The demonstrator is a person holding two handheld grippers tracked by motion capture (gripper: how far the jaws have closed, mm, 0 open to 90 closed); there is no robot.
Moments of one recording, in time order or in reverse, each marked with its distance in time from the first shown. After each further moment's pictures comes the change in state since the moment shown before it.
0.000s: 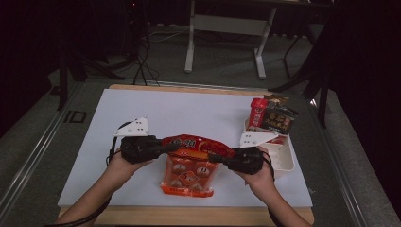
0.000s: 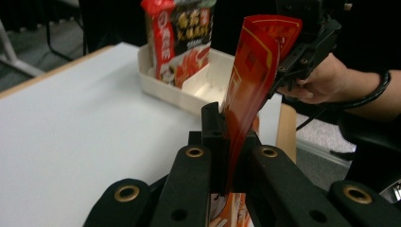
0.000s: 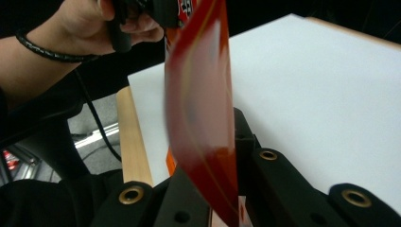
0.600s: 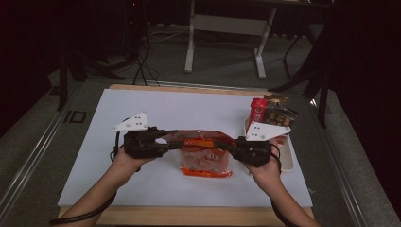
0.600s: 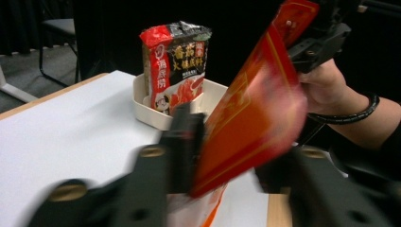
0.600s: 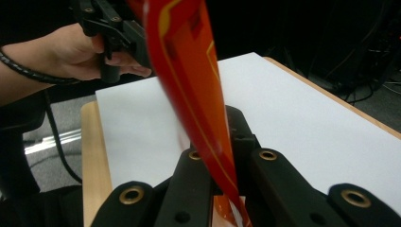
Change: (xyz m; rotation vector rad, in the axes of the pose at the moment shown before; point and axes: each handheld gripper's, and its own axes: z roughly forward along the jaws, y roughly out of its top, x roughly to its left) left arm 0.012 0.000 0.007 -0.110 -0.019 -0.036; right arm 0.009 0.033 -0.020 -0.058 -0.135 -0.138
